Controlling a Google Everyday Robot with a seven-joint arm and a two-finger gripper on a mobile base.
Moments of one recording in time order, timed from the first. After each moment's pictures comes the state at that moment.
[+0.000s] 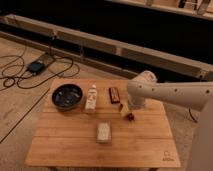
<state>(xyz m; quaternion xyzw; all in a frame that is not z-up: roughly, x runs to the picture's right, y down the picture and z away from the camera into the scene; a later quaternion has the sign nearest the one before) 0.158 0.136 0.813 -0.23 0.20 0.57 0.77</state>
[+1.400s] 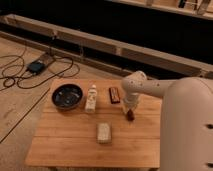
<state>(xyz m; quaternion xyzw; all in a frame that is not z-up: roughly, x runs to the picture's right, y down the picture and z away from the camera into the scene) 0.156 0.146 0.886 -0.27 0.22 0.56 0.75</state>
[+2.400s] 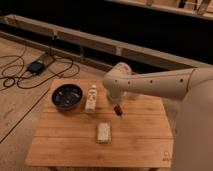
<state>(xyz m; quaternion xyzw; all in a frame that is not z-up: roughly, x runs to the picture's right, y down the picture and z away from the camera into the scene) 0.036 0.097 0.780 -0.23 0.14 0.45 0.85</state>
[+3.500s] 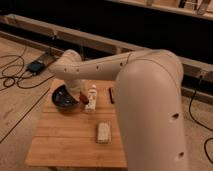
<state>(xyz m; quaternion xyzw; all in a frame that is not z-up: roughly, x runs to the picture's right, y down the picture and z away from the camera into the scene) -0.147 0.035 0.796 -0.24 0.11 0.34 0.90</state>
